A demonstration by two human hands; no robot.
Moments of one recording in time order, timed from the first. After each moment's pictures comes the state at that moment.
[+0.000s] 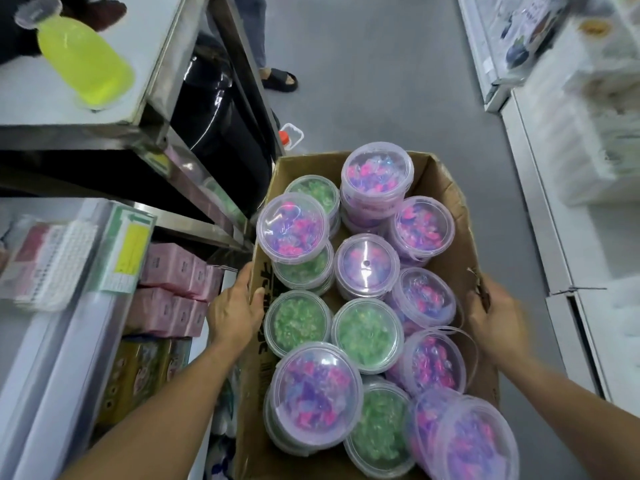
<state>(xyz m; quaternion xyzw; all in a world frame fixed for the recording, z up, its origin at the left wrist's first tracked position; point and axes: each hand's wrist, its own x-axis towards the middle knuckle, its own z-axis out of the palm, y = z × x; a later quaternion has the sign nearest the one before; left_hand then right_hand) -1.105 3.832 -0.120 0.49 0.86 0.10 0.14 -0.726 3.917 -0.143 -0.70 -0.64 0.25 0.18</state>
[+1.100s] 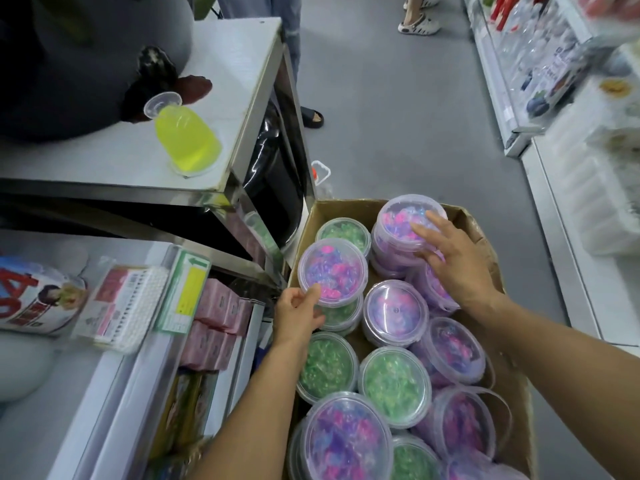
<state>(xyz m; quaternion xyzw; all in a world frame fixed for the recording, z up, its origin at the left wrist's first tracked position) -1.071 3.893 -0.079 0.07 0.73 0.48 0.48 -0.848 4.043 -0.082 -0.51 -0.81 0.21 0.20</state>
